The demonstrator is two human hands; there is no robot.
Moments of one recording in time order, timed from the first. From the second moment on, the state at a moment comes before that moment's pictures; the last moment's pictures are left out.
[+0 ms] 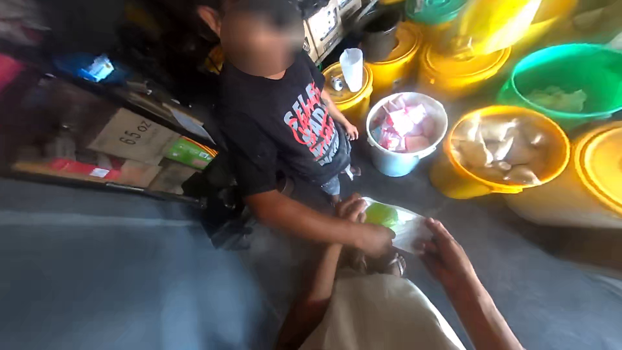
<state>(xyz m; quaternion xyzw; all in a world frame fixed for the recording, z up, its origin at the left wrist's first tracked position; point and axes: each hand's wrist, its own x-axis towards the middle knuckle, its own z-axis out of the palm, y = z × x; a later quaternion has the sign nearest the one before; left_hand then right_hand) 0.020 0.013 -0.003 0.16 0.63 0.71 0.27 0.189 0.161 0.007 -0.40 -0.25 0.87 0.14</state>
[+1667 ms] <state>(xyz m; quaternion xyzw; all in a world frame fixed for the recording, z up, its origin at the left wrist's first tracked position) 0.376 0.352 -0.010 0.42 0.44 0.36 0.71 0.571 0.270 -0.001 -0.48 -0.17 0.60 0.62</state>
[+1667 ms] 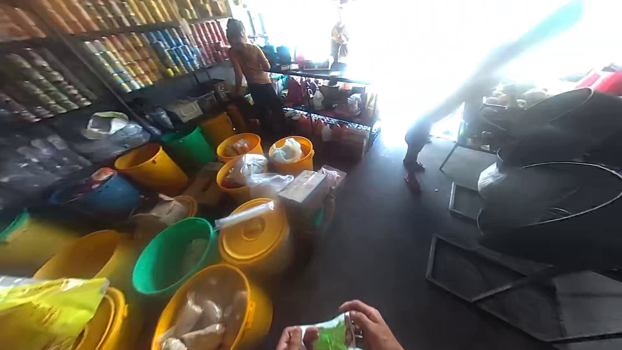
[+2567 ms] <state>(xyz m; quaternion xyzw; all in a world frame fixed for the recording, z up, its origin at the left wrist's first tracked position) 1.220 0.890 0.082 0.71 0.23 0.15 0.64 1.363 0.622 0.045 -0.71 -0.32 0.14 0.61</state>
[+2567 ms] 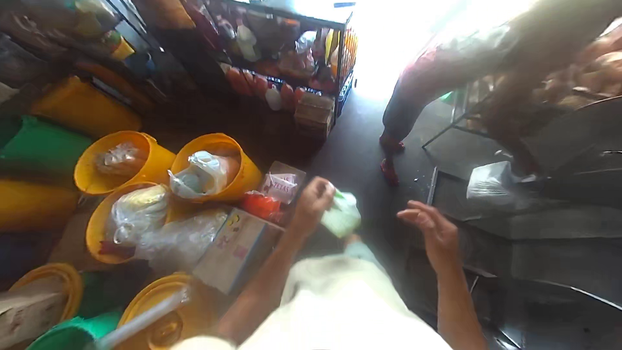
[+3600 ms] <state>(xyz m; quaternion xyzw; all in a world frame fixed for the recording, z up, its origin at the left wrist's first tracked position) 1.889 1.764 0.395 0.52 0.16 0.49 0.68 1.957 1.350 -0.007 -0.62 -0.20 0.26 0.71</state>
